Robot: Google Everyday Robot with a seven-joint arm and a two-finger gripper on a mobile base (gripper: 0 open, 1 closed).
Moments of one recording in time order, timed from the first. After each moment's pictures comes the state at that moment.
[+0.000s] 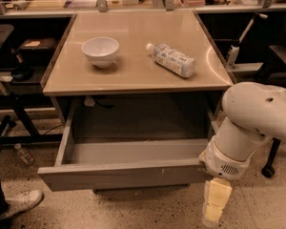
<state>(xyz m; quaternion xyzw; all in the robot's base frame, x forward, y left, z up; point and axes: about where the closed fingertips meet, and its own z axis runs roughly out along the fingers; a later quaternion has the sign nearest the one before) 0.352 -0.160 0.699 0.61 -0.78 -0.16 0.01</state>
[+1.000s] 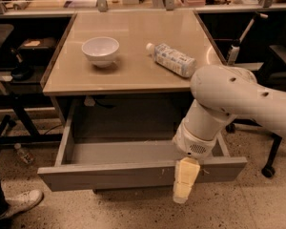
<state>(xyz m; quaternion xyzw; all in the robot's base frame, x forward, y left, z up) 0.398 -0.099 0.714 0.64 -0.75 -0.16 -0.02</state>
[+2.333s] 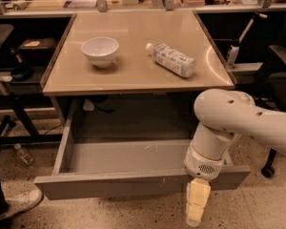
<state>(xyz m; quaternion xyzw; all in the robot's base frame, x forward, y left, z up) 0.356 -0.130 0.661 0.62 -0.76 -0.19 0.06</state>
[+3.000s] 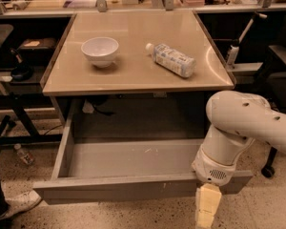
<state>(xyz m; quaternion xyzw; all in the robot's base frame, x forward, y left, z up) 0.337 -0.146 0.671 0.61 -0.77 -0.20 0.06</state>
